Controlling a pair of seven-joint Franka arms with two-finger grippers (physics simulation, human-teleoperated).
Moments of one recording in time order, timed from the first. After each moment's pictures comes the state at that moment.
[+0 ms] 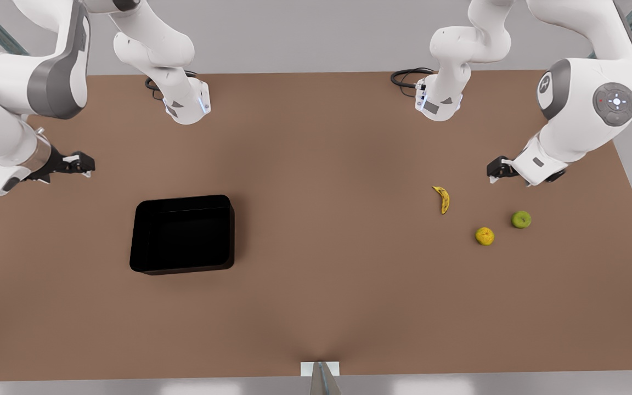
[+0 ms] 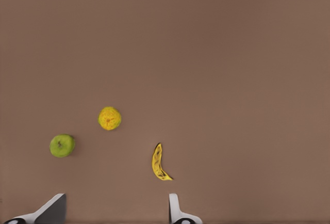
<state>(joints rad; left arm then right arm) -0.07 0.02 -0.02 -1.65 0.01 1.61 0.04 -0.08 0.12 0.07 -1.39 -0.17 1.35 -0.24</state>
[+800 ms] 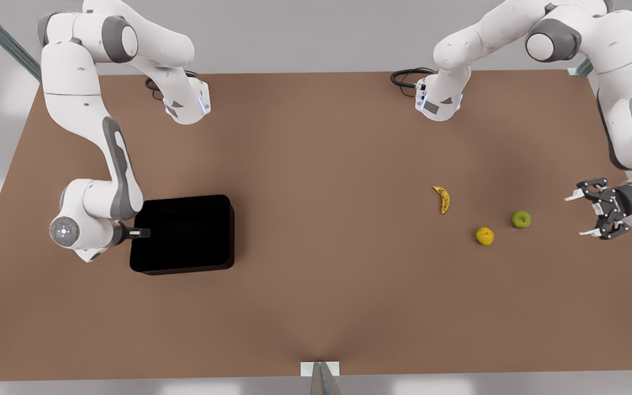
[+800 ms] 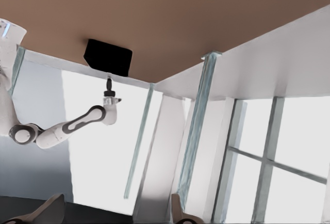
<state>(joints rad) 0.44 0.46 0.17 -1.59 -1.39 1.27 -1.20 -0.09 0.48 -0.03 -1.83 -0.05 2.04 -0.08</state>
